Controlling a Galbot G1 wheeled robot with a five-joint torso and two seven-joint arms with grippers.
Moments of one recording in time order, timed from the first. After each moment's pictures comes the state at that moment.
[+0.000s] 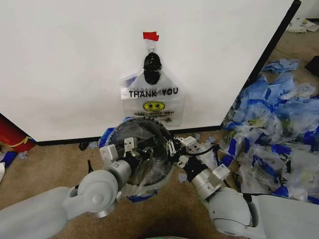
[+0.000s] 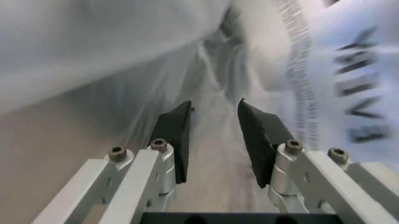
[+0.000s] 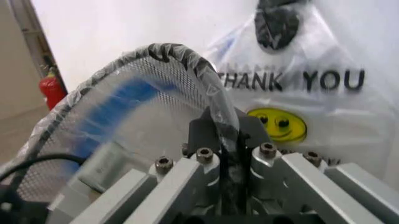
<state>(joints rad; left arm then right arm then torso) 0.52 -0.61 0.54 -2.21 -1.61 -0.05 -0.74 -0.37 0.58 -0.86 2.29 0.72 0.25 0.69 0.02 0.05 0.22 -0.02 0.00</state>
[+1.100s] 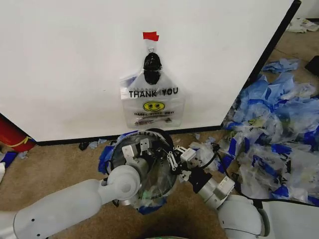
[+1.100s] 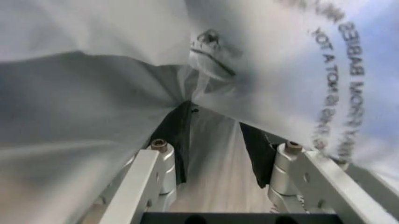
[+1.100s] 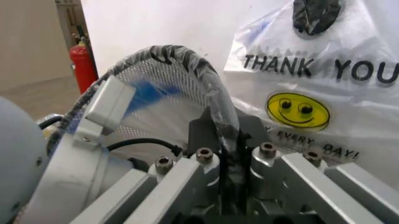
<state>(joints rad) 0.43 -0.81 0.65 -2.02 -1.58 -0.07 -0.76 -0.37 0.51 -0.96 2.30 0.62 0.27 0.62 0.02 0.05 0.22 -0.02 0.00</state>
